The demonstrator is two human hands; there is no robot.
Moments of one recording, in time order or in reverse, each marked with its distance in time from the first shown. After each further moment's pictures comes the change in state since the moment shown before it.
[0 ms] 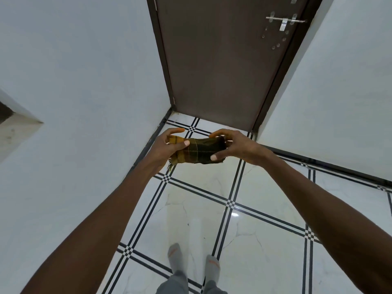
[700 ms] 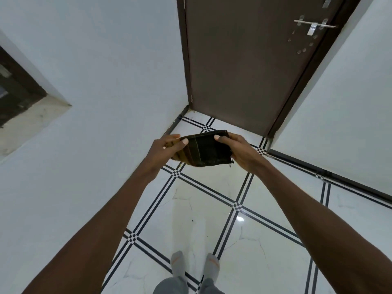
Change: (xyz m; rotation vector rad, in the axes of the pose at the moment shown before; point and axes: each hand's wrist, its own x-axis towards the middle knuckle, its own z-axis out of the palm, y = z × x) left_hand -0.055 -0.026 -0.027 0.032 0.172 0.023; right_hand -0.004 -0.006 0.049 0.350 0.016 -0.050
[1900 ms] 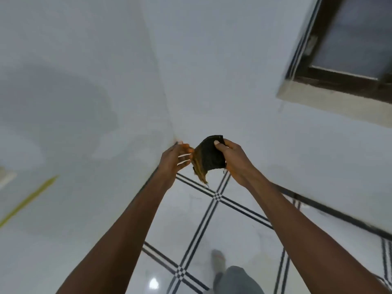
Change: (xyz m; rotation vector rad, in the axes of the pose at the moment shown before) left_hand -0.834 -0.314 -0.325 -0.904 1.592 -0.264; right_hand -0.409 0.147 0.838 -0.423 -1.224 0.151
